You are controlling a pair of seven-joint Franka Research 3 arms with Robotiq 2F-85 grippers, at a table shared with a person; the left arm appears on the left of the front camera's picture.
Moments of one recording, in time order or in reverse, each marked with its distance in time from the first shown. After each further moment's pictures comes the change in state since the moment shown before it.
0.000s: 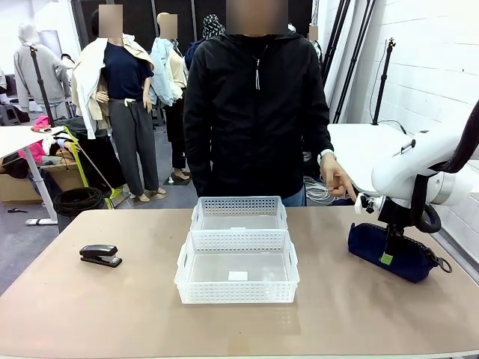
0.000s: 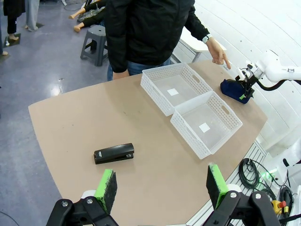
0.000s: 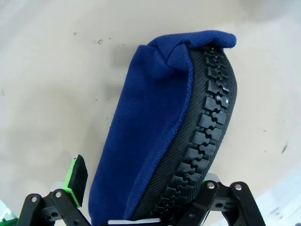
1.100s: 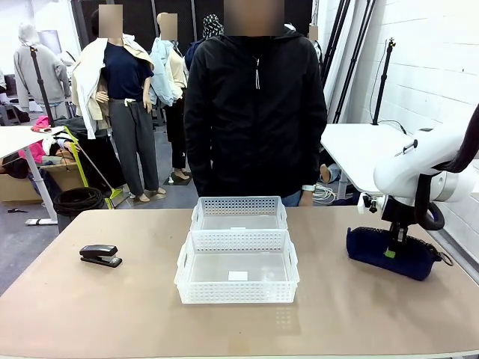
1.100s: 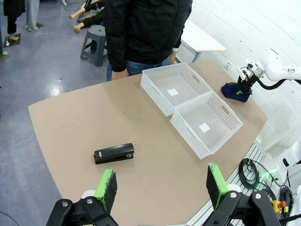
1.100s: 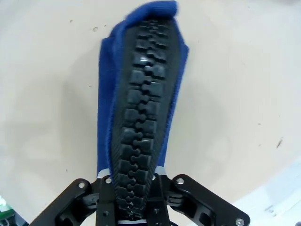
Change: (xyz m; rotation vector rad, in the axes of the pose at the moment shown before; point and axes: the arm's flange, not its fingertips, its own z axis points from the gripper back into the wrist) left arm 0.000 0.000 0.000 0.000 0.000 0.000; right arm -0.004 -0.006 0.007 -0.005 0.034 0.027
